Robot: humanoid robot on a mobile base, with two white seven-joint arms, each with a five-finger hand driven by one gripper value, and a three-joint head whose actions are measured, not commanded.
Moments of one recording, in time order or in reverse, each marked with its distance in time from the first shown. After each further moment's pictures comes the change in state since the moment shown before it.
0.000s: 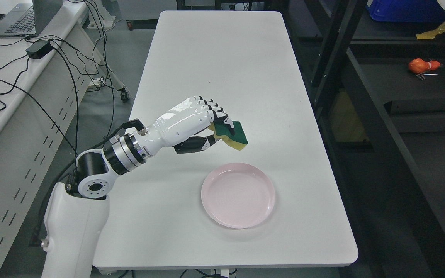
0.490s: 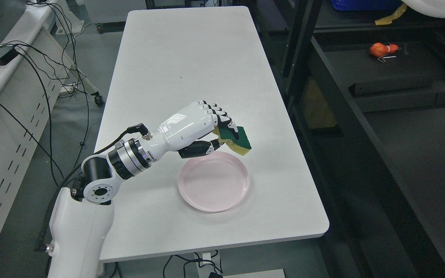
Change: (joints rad) left arm 0.022 -0.027 -0.009 -0.011 -0.005 0.008 -0.001; right arm 0.000 0.000 0.000 0.000 0.000 0.000 0.000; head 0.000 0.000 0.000
